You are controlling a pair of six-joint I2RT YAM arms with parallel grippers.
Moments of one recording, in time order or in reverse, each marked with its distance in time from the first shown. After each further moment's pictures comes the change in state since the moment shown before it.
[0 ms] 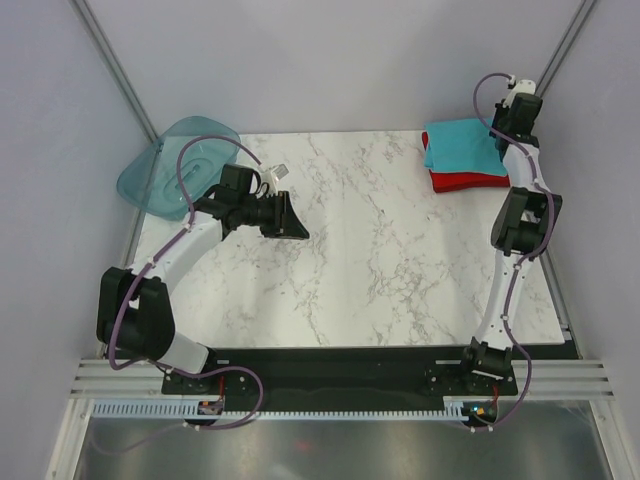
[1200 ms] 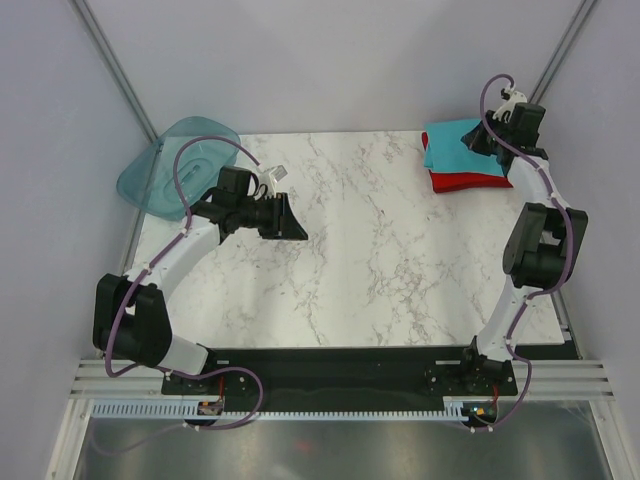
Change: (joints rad) left arm 0.000 -0.037 -0.023 0.008 -0.009 0.023; right arm 0.034 -0.586 -0.660 -0.016 -0.406 0.306
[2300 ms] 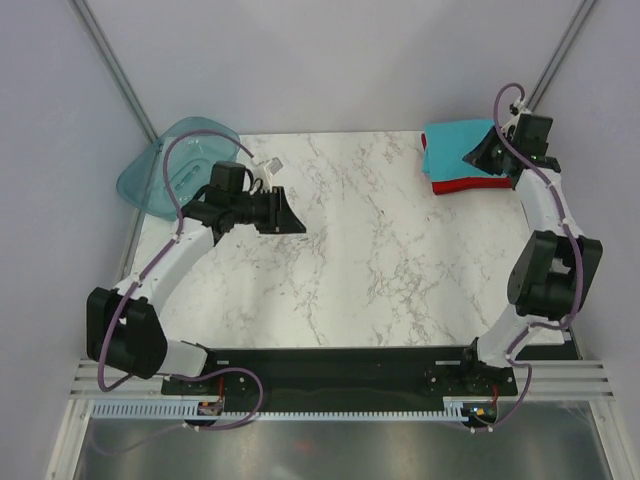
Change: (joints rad) left arm 0.000 -0.045 0.010 -0.003 -0.027 -0.001; right arm -0.007 -0.179 -0.167 -0.187 -0.009 0.118
